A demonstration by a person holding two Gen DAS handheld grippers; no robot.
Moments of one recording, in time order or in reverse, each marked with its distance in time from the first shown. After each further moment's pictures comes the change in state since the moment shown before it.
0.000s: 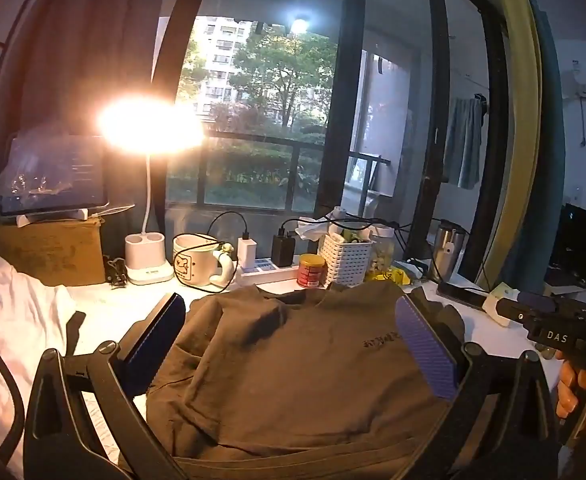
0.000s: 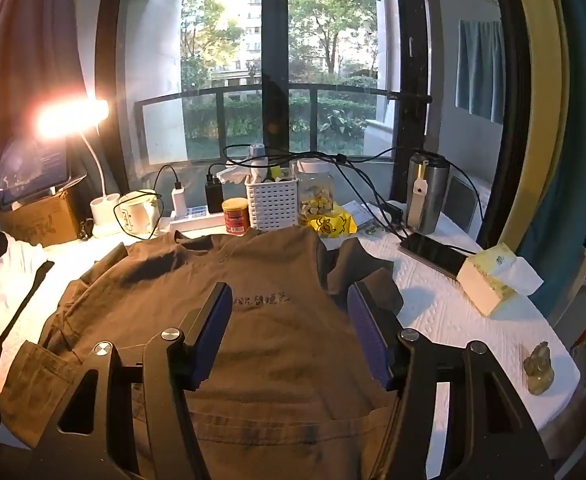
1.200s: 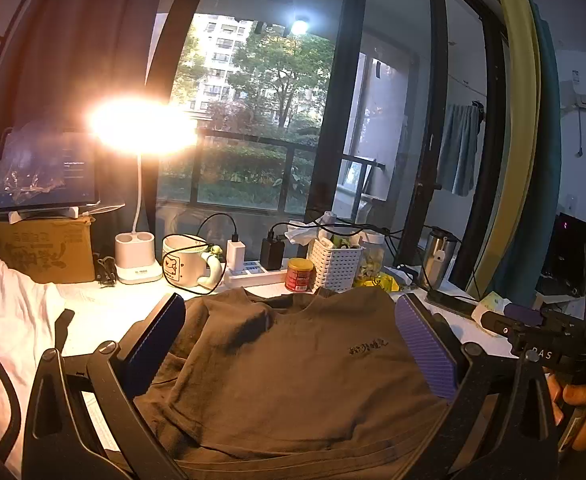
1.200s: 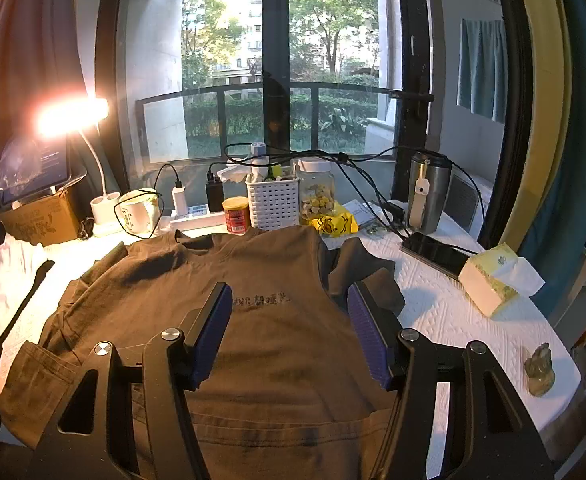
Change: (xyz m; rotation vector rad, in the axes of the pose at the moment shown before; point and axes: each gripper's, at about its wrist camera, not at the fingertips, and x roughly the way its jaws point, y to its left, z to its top) left arm 0.000 0.002 0.006 -0.038 -0.001 -0.039; right arm -0.002 0.001 -0.002 -0.004 -0.001 0.002
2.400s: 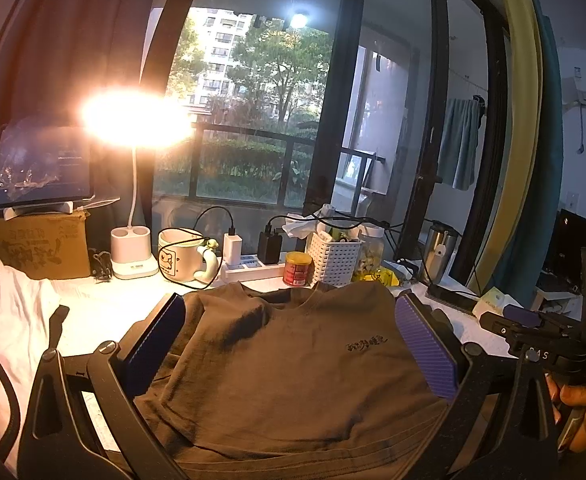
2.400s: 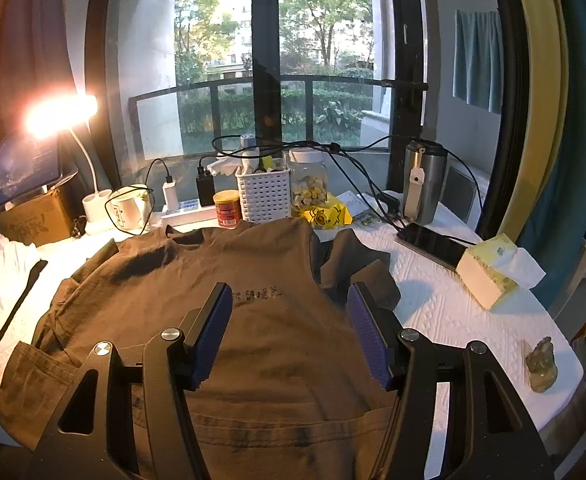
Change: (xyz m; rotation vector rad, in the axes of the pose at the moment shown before) left arm 0.008 -0.003 -0.002 0.001 0.023 -0.002; right arm 0.008 -0.009 -0.003 0.022 0.026 -0.006
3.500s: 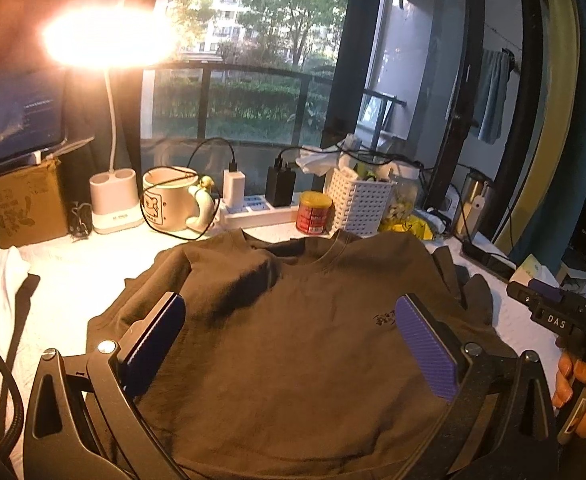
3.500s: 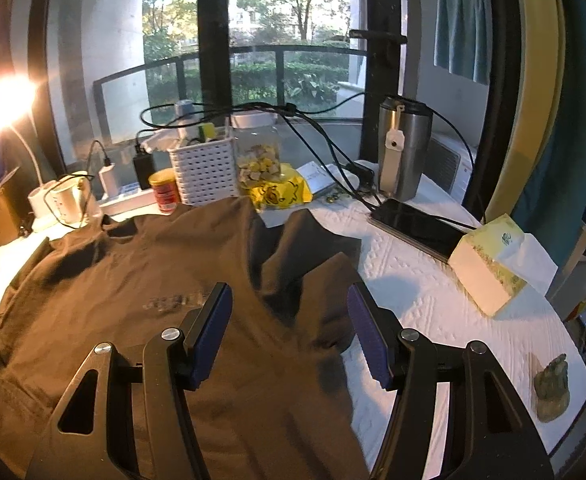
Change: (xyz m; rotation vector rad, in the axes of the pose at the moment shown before) left arm 0.096 0.001 -0.016 -0.010 0.236 0.058; right arm 0.091 -0.056 0.005 0.043 0.108 -0.084
